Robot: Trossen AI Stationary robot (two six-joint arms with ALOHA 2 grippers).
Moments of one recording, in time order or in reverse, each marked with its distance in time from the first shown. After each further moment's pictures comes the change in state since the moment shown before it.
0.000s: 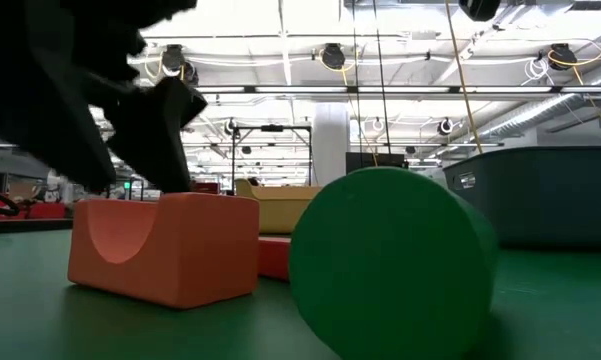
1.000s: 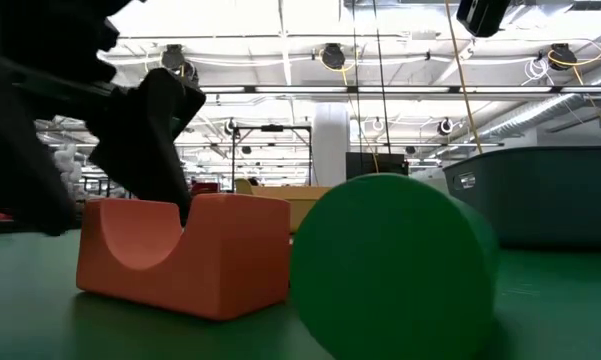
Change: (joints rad) left arm -0.069 0.099 0.000 0.186 -0.068 0.078; right arm 0.015 0.101 0.000 0.055 -0.002 0.079
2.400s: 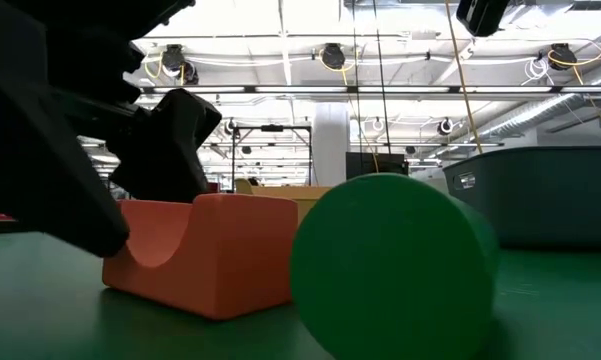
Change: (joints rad) left arm 0.021 0.050 0.000 0.090 0.017 -0.026; right arm -0.001 0.000 0.000 -0.001 0.002 -0.028
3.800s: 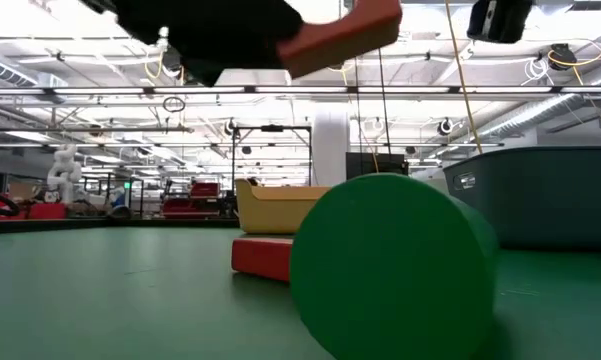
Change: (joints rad) left arm 0.066 -0.157 0.006 0.083 -0.178 -0.026; right arm -0.004 -0.001 0.000 -0.072 -0.070 0.307
